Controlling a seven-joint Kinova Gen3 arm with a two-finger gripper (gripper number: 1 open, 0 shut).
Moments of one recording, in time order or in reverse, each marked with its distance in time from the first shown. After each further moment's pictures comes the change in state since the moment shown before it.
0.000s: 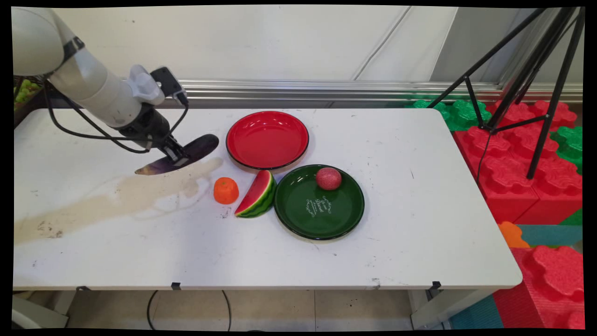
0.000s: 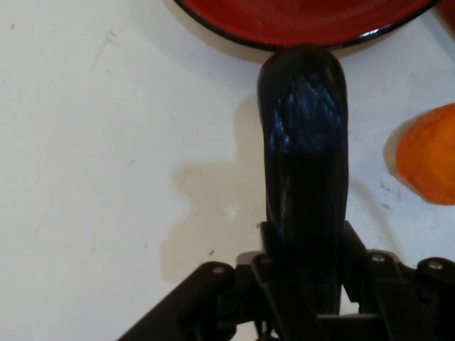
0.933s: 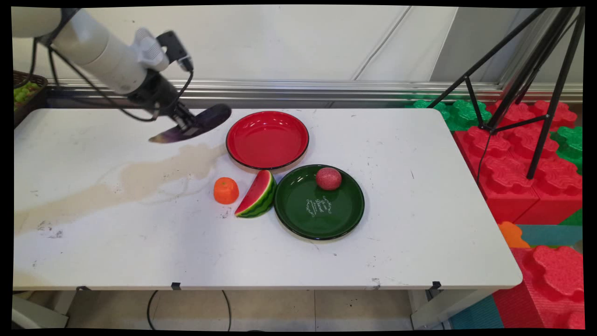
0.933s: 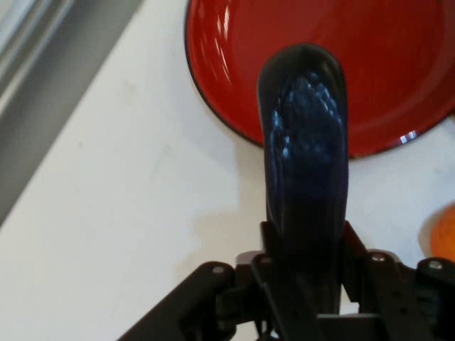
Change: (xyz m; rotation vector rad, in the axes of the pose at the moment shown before) arm 0.037 -0.029 -0.024 0.023 0.117 0.078
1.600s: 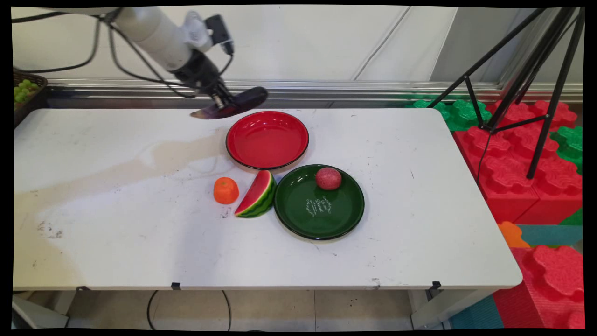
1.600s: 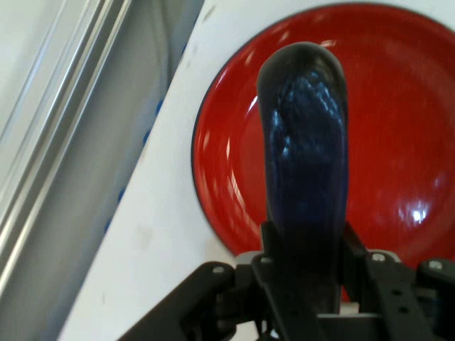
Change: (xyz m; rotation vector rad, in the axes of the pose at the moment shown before) arm 0.076 -0.026 0.040 -0.042 0.086 0.161
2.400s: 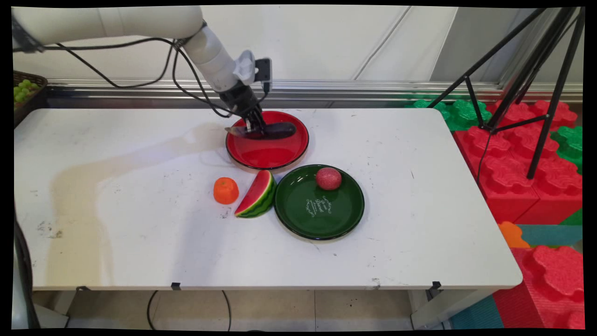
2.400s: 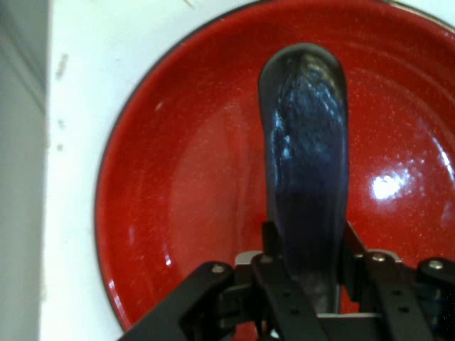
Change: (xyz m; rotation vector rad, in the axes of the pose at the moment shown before) arm 0.039 -0.014 0.126 -0.207 -0.050 0.294
